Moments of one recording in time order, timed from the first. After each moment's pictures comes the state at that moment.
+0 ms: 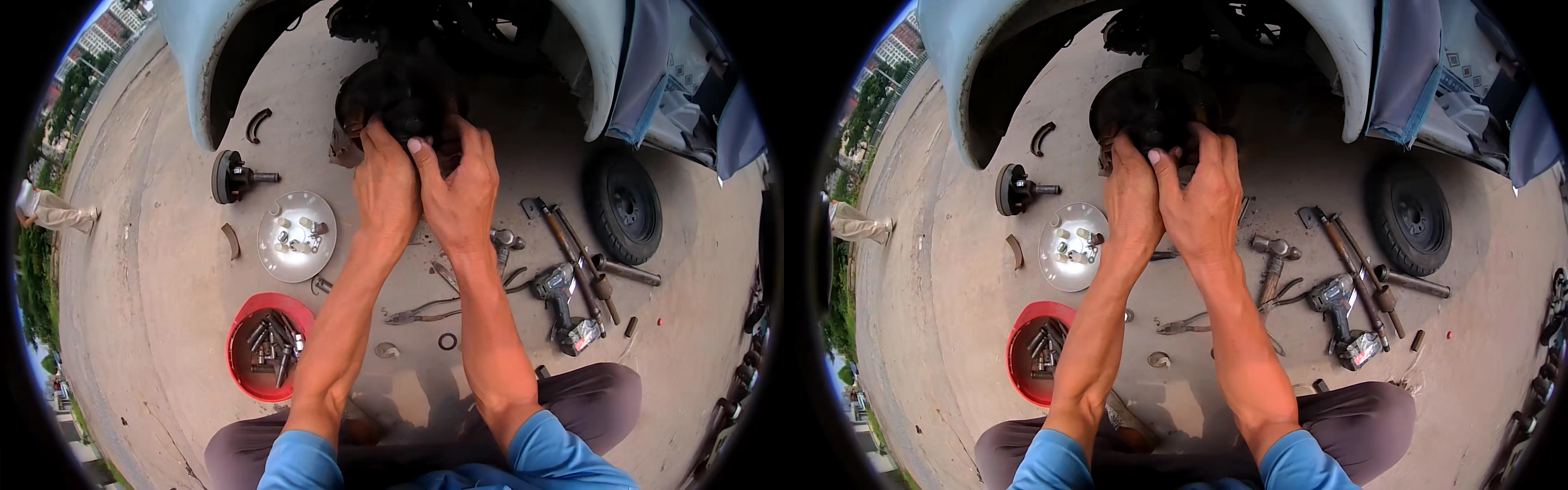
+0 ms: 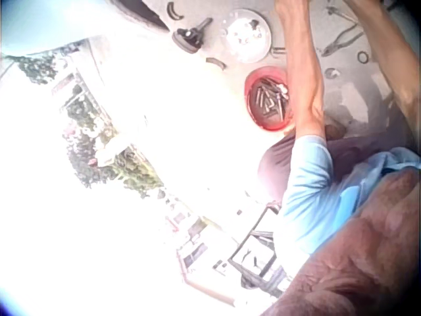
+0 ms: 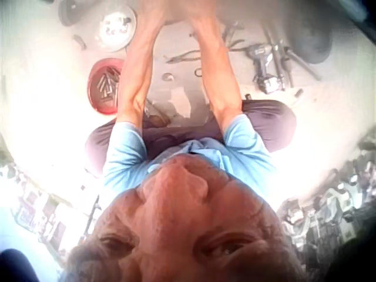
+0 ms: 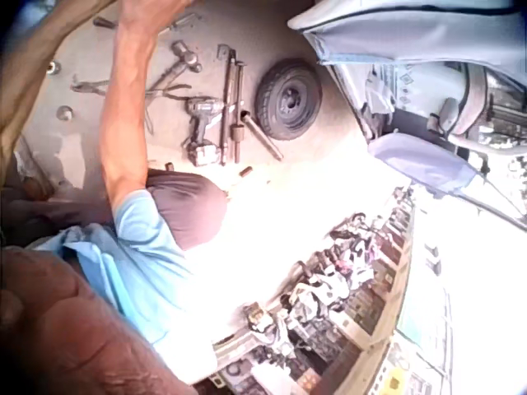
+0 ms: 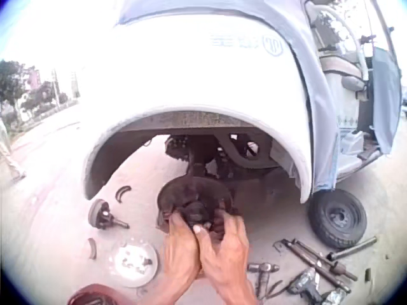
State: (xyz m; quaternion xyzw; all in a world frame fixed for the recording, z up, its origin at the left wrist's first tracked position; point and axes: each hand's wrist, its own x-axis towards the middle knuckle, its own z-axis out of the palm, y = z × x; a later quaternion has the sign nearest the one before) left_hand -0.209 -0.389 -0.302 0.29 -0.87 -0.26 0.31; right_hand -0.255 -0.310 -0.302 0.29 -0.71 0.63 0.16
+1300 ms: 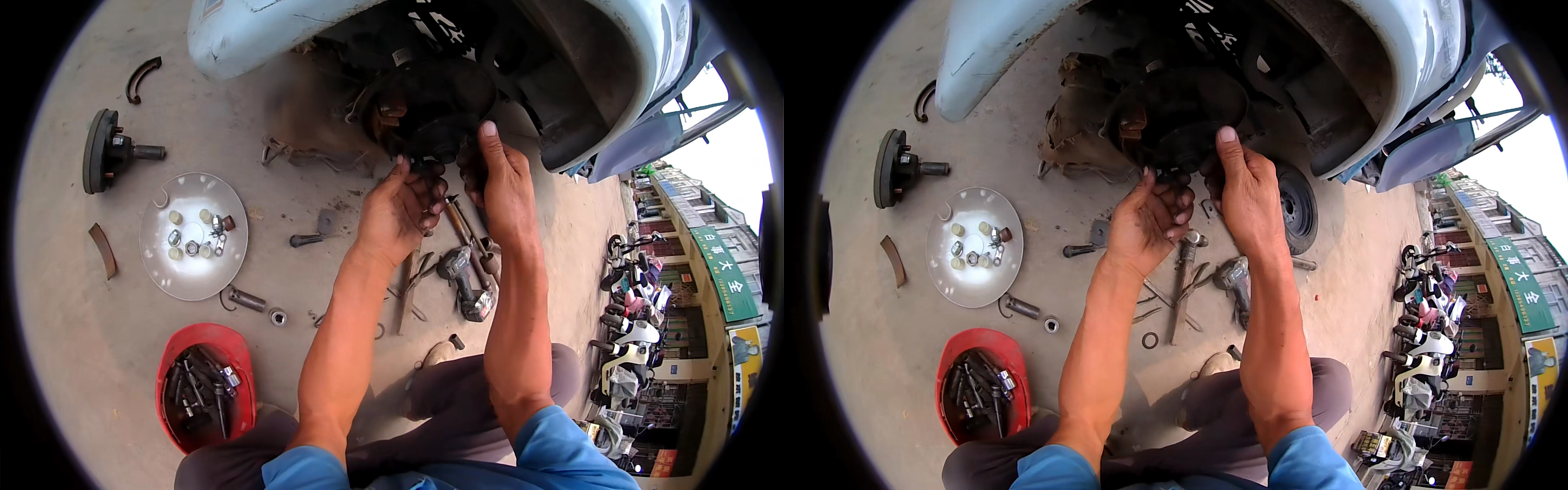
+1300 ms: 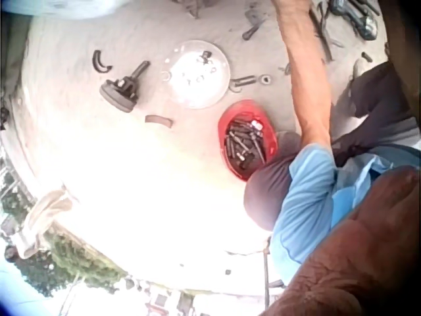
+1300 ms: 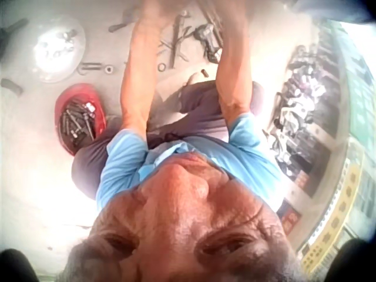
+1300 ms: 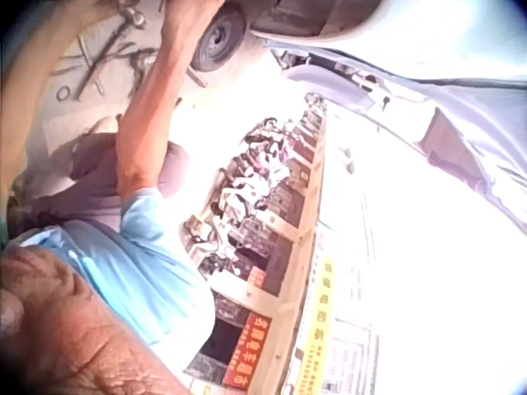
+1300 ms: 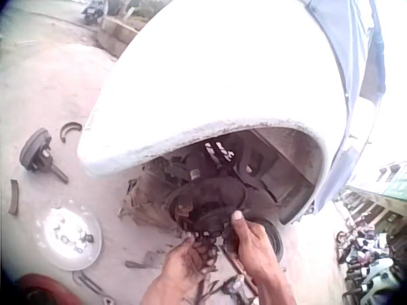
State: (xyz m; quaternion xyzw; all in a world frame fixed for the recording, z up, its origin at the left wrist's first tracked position) left_hand -0.192 -0.398 -0.382 0.00 -0.01 -1.00 0.03; right_hand -0.243 -0.325 -0.239 0.17 -0.88 0.44 -0.09
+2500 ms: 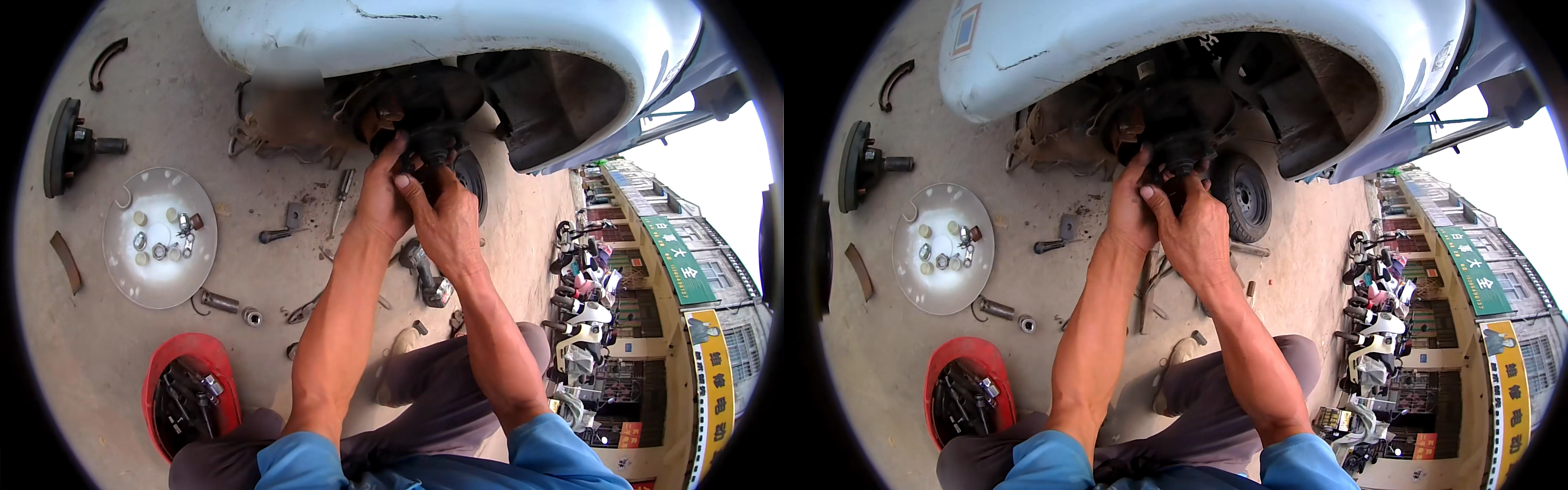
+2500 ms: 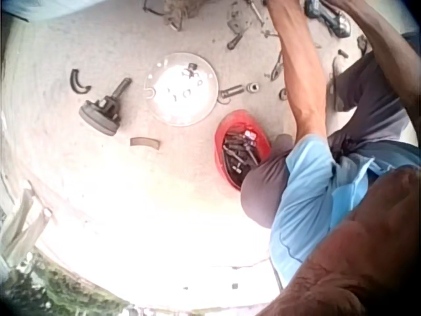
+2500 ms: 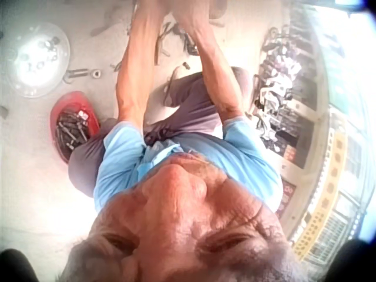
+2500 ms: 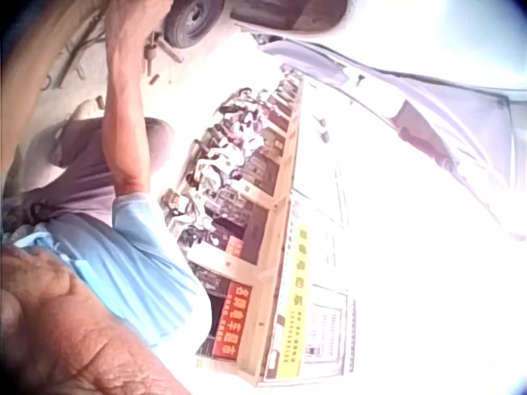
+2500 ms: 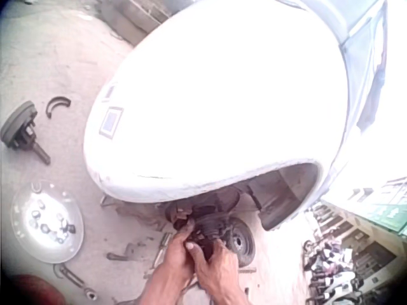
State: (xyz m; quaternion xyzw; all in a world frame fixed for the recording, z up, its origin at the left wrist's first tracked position) left_hand -0.223 -0.396 -0.363 -0.10 0.15 -0.98 0.05; right_hand -0.206 -0.333 -0.273 0.25 -0.95 0.19 0.01
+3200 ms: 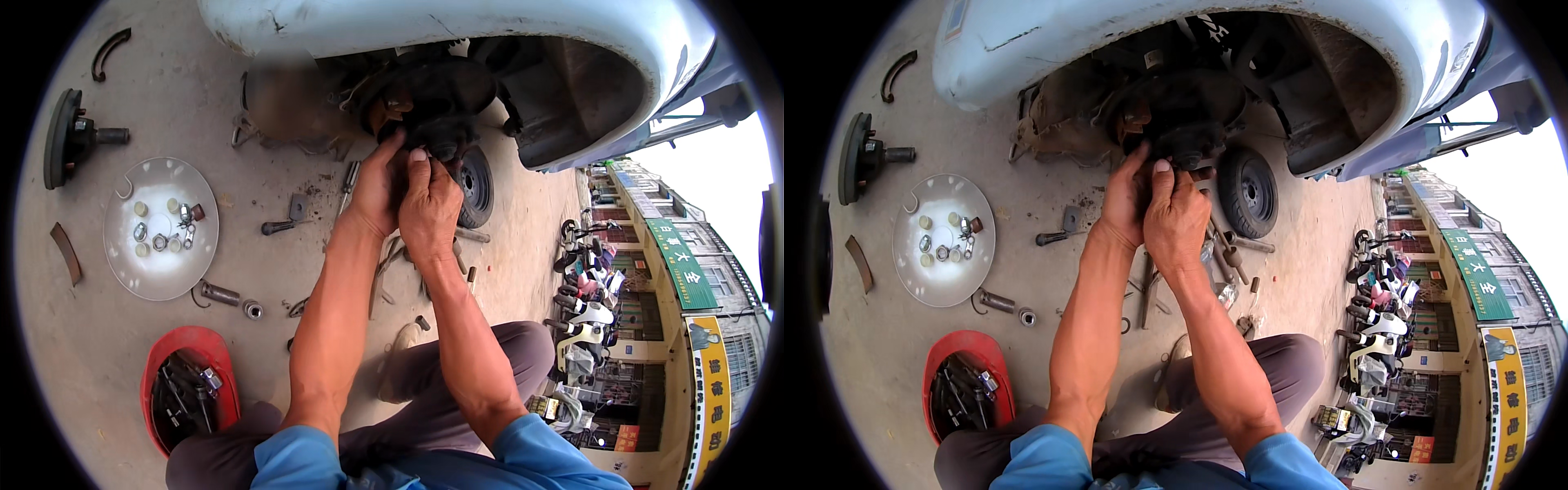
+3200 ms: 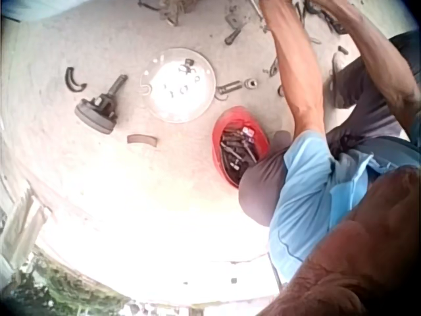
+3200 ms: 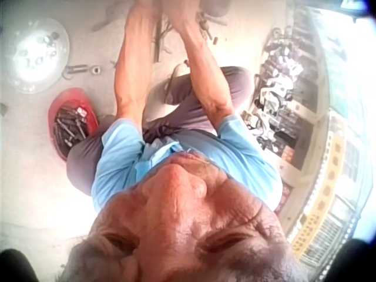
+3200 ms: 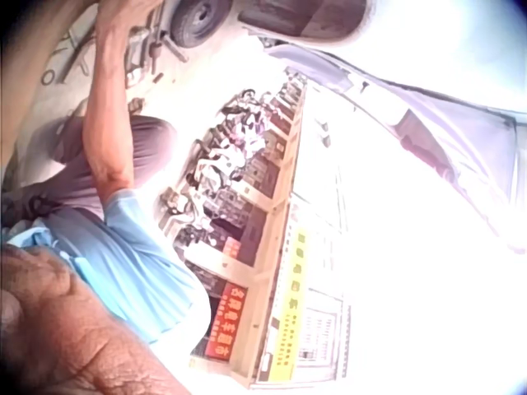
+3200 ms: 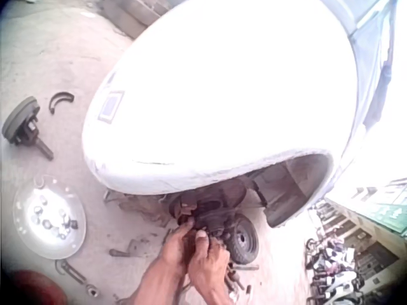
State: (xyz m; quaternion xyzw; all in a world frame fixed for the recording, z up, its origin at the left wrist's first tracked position) left_hand -0.217 -0.409 -0.381 -0.10 0.10 -0.99 0.01; right_hand -0.209 -0.350 -0.320 0.22 -0.93 0.24 0.15
